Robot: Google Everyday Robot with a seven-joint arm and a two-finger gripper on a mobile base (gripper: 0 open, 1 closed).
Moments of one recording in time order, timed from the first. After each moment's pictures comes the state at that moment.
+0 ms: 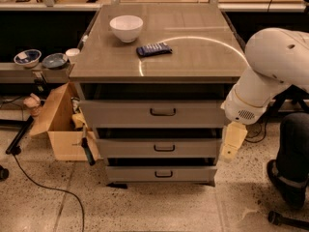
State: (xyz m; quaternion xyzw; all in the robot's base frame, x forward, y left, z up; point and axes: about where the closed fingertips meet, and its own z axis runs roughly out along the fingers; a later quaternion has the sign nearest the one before) arm 0.486 -0.199 0.755 -0.59 0.80 0.08 0.07
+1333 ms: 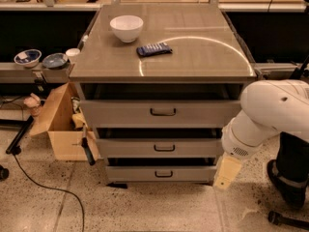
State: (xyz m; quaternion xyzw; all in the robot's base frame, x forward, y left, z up) arm 0.445 -0.202 0.687 -0.56 0.82 0.04 0.09
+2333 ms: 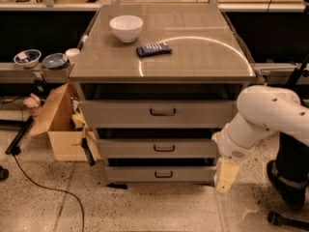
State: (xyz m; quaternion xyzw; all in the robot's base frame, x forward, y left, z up) arm 0.451 -0.194 0.646 -0.62 0.77 0.10 0.08
